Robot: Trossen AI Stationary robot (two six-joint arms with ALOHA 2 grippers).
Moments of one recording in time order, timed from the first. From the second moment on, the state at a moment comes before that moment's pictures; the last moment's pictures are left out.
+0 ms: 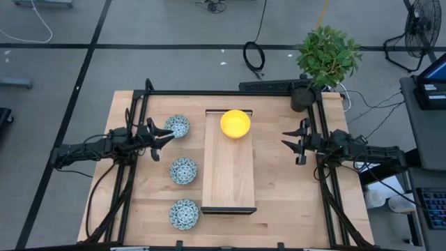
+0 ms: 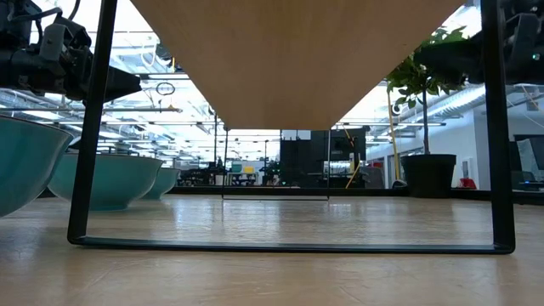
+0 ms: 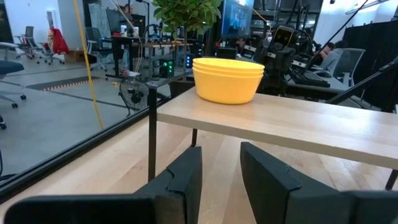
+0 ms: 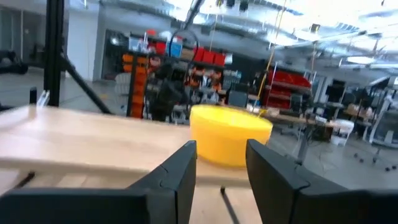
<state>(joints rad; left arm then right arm) 0.12 0.03 0.03 0.02 -0.14 -0.09 -0.10 0.04 0.02 0.22 0.03 -0.18</state>
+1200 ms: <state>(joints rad) 0.12 0.03 0.03 0.16 -0.14 -0.07 -0.10 0.05 0.02 0.11 0.03 -0.01</state>
